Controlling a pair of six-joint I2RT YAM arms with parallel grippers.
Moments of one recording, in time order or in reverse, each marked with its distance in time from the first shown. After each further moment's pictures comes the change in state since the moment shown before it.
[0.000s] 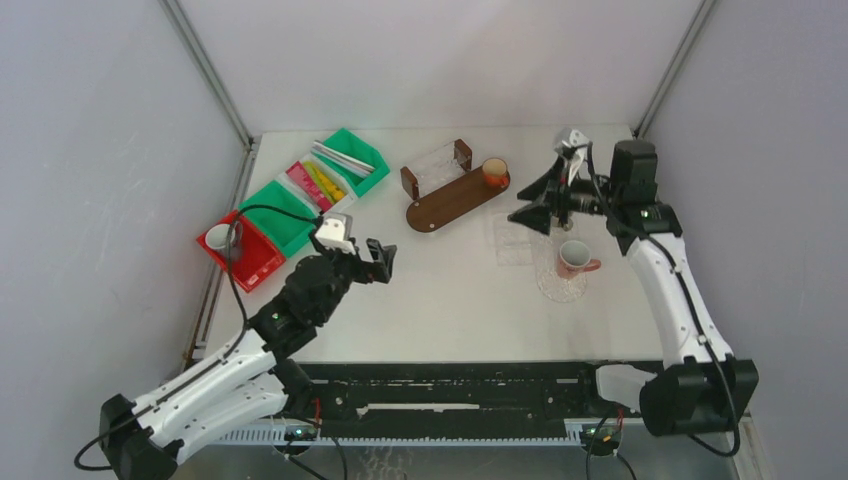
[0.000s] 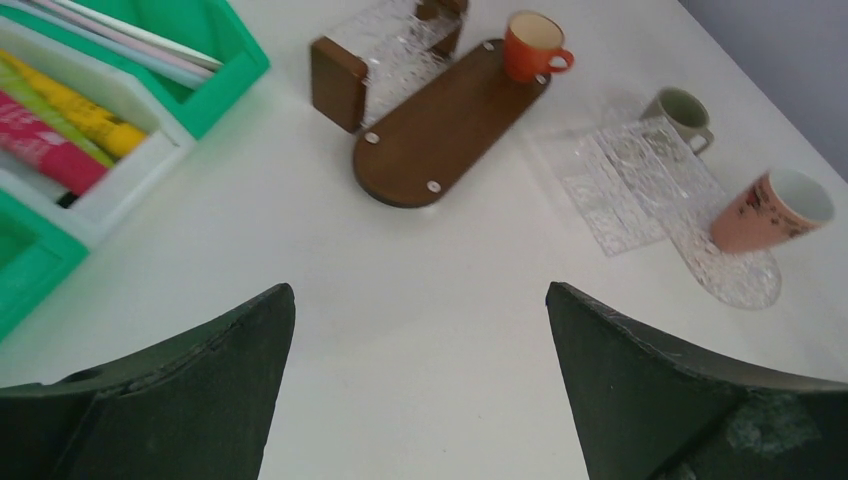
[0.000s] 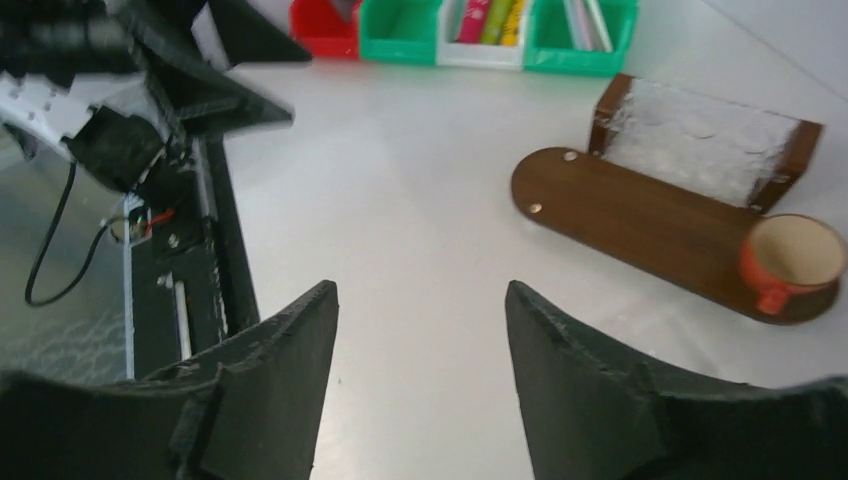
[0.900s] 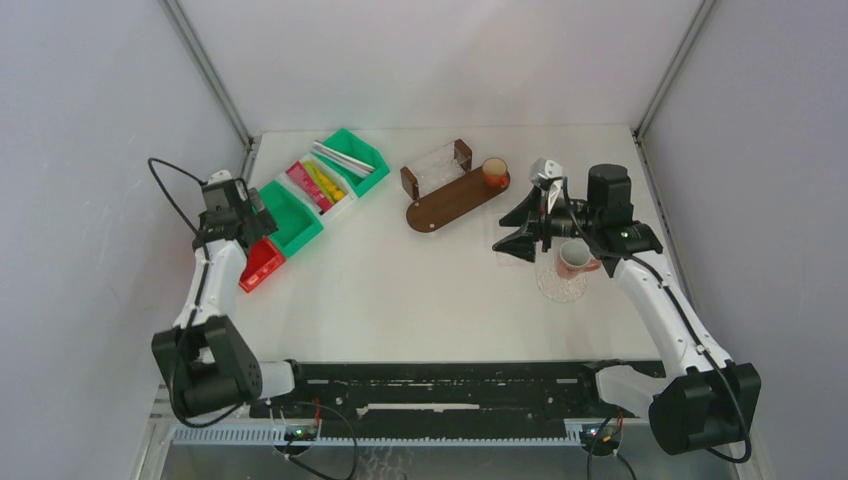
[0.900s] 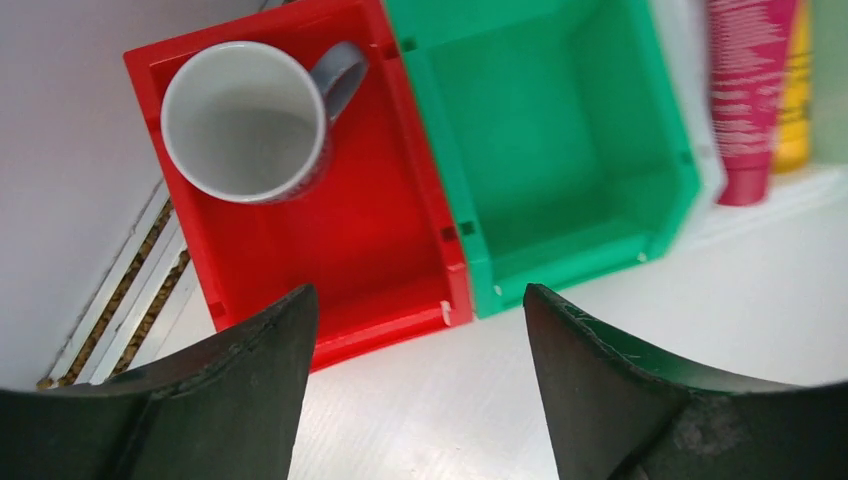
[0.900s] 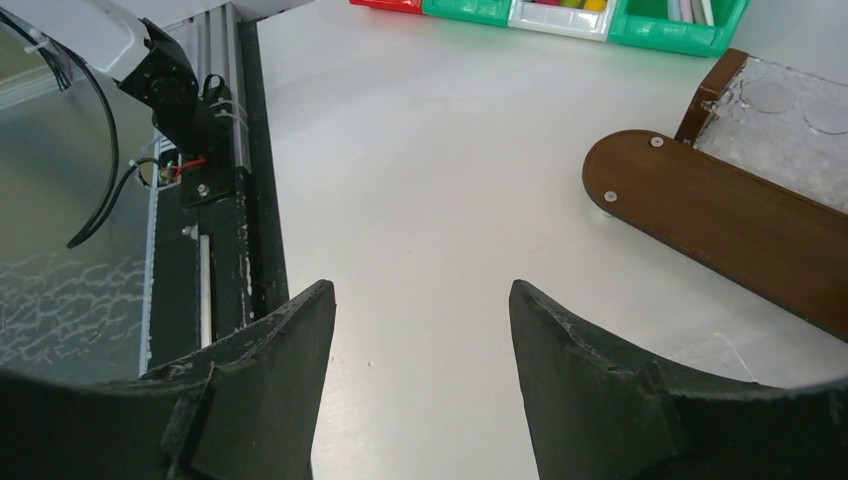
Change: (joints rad) left arm 1.042 0.490 0.428 -0.438 0.211 0.074; right arm 0.122 -0.123 -0.255 0.114 -0.024 -0.026
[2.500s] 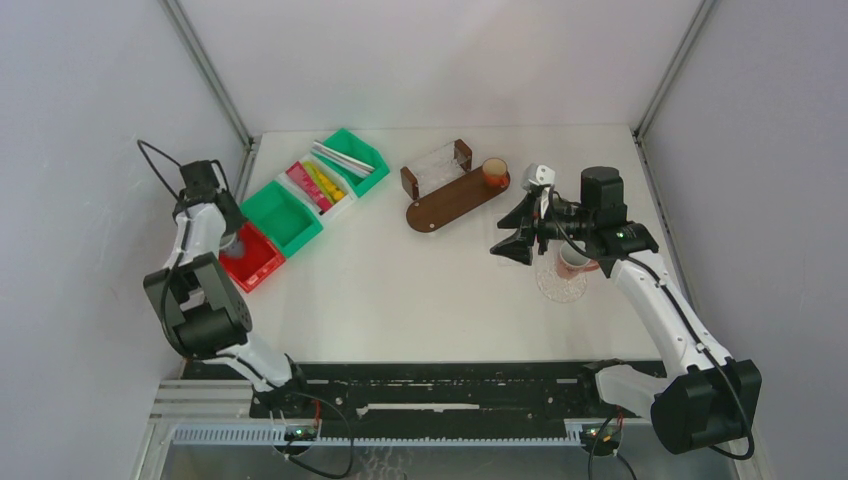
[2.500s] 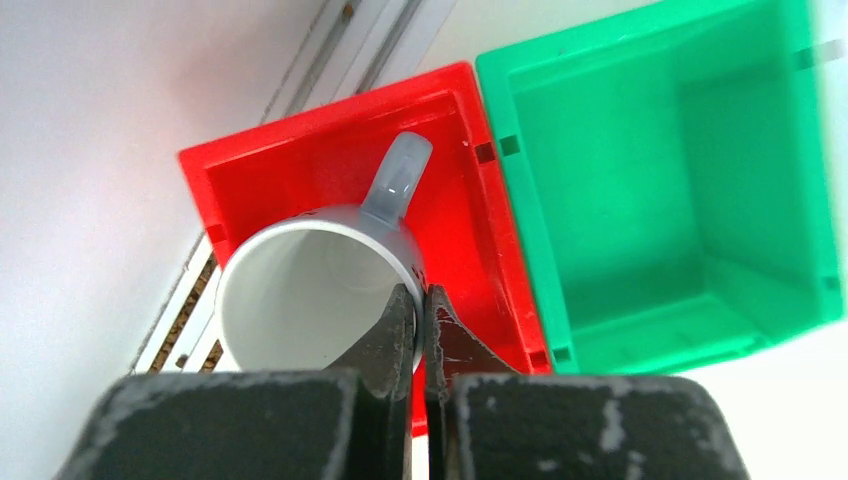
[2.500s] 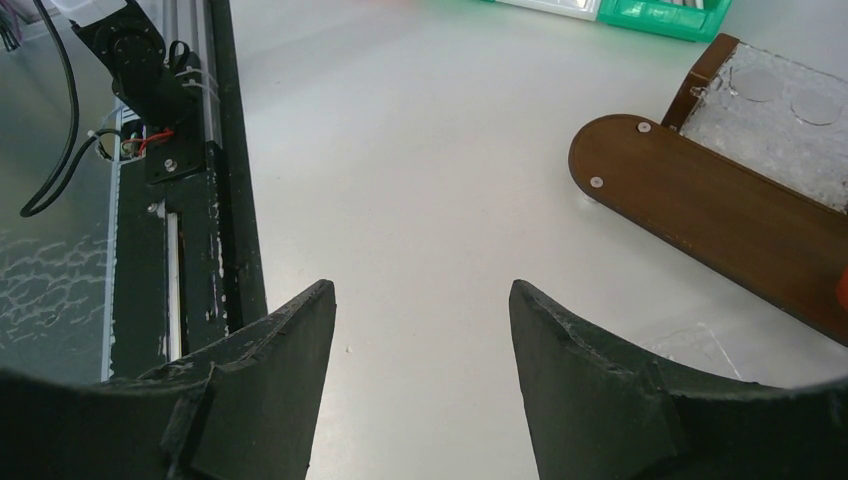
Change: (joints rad) left arm 0.161 0.410 0.291 -0.105 0.050 0.102; right arm 0.044 0.007 0.000 -0.048 0.072 -0.097
